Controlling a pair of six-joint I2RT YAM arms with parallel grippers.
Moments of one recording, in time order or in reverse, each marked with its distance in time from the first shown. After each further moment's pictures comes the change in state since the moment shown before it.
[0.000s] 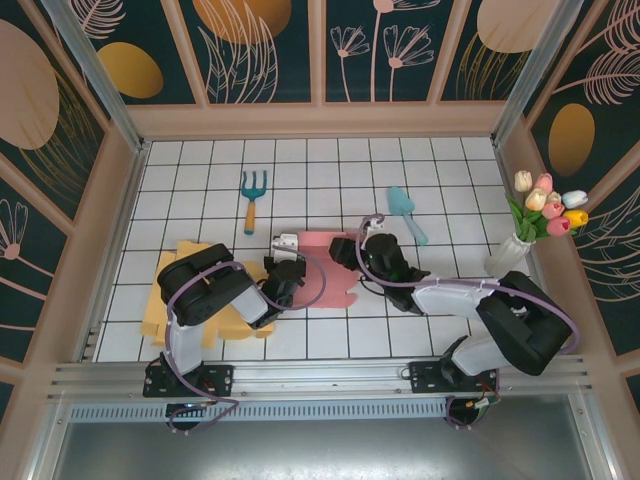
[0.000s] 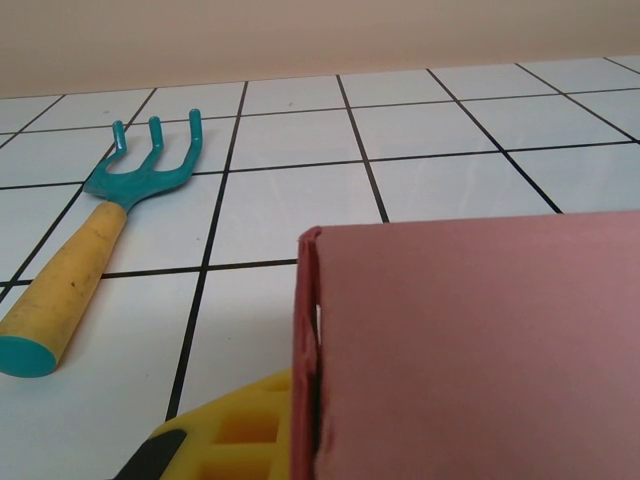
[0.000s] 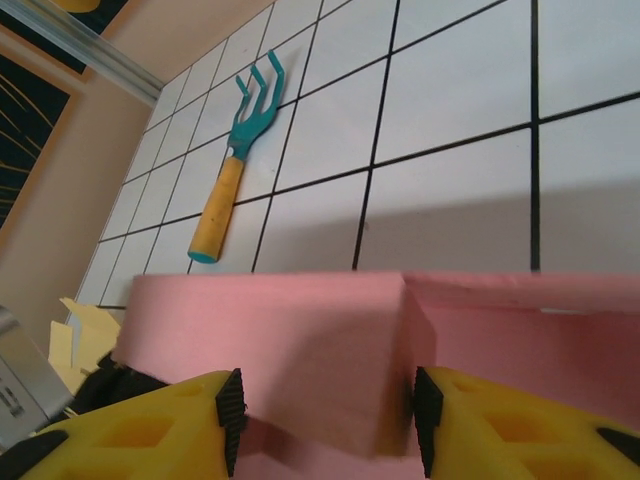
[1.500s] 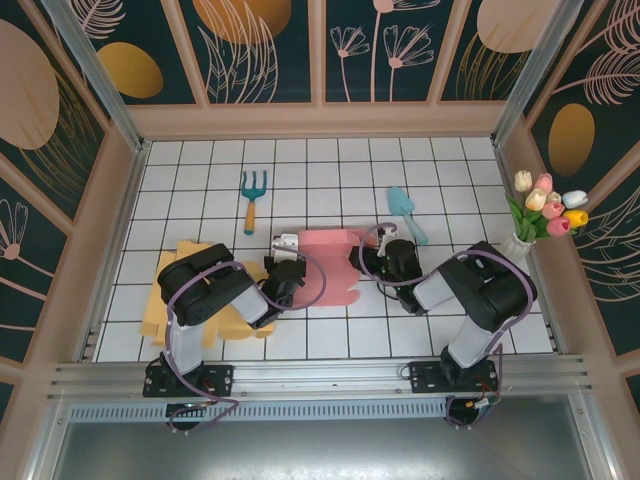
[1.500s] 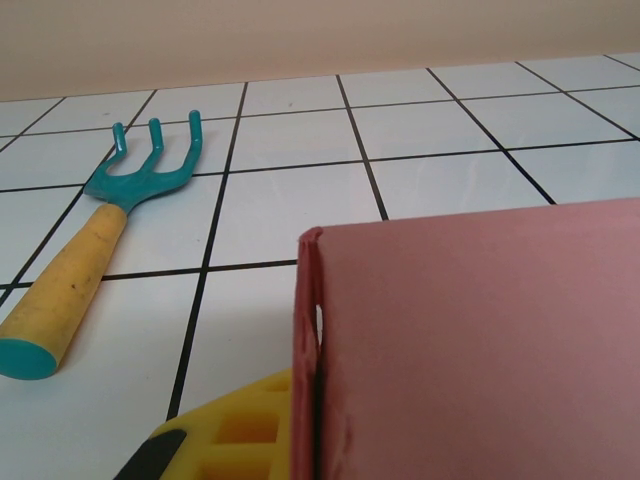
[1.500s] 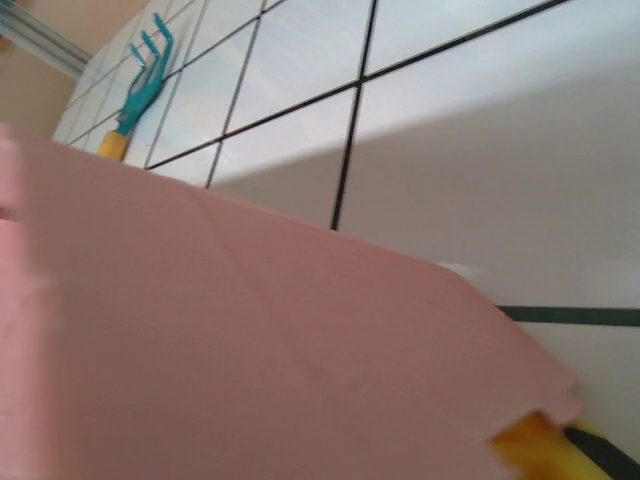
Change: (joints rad) left arm 0.000 0.002 0.002 -0.002 0.000 0.008; right arm -0.208 0.294 -0.124 0.394 -0.190 -0.118
